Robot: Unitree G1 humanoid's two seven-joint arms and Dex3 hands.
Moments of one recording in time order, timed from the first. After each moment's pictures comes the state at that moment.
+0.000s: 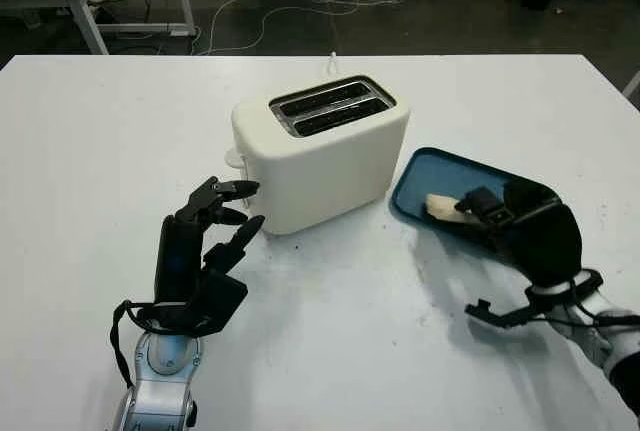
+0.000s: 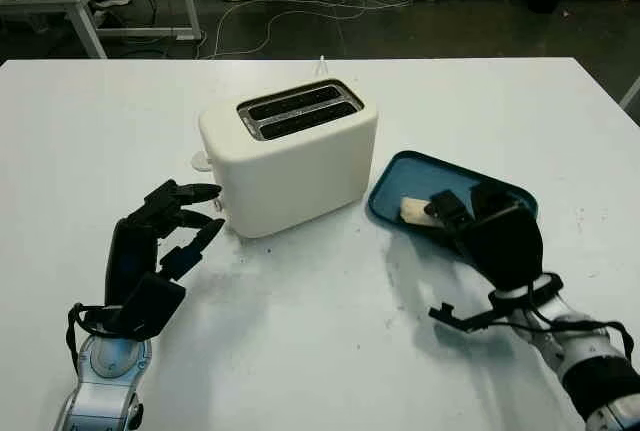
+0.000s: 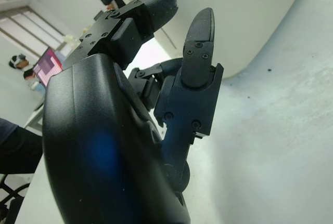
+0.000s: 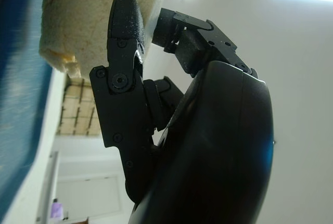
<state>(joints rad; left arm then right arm) 0.16 0.06 -0.08 -0.31 0.32 -0.07 0.12 -0.30 -0.77 0.42 0.58 -1.05 -0.27 -1.07</state>
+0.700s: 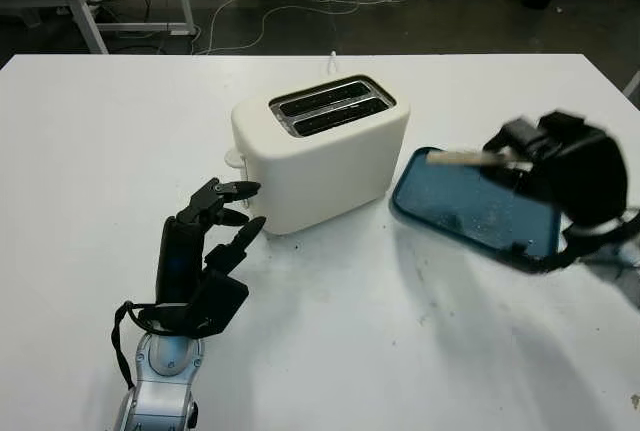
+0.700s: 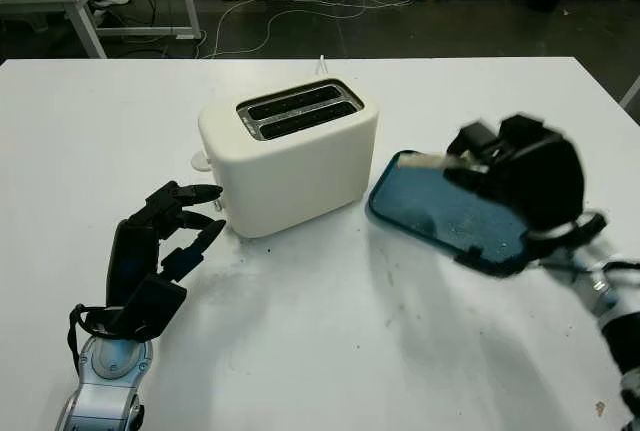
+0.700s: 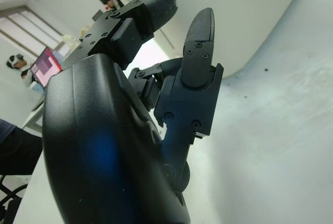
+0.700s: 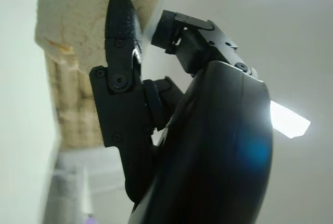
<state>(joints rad) 0.16 0.06 -0.09 -0.31 0.32 -0.07 0.12 -0.49 -0.88 0.21 0.60 -0.64 -0.65 -0.61</state>
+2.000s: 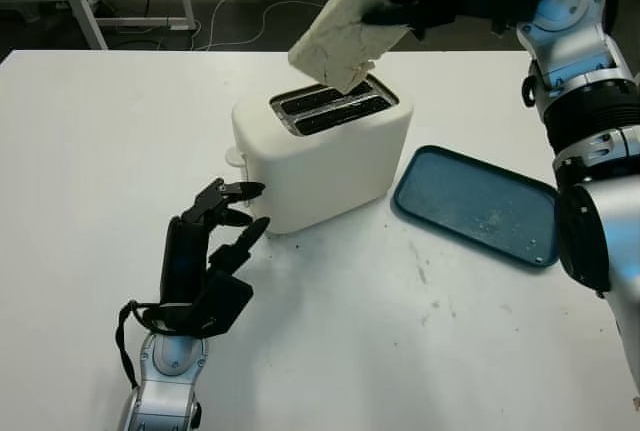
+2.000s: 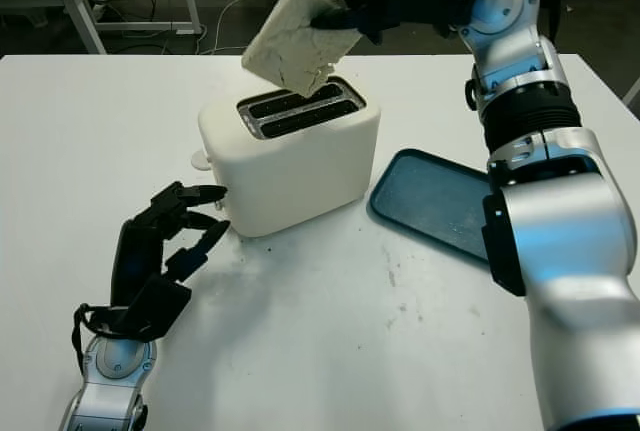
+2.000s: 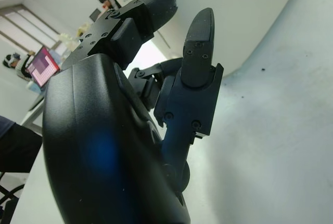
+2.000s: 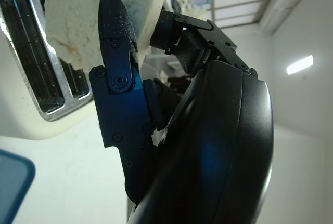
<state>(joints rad) 0.16 0.05 -0.09 -0.30 0.32 -0.07 0.12 -1.32 -0.45 0.19 1.02 -0.21 -0.45 0.68</state>
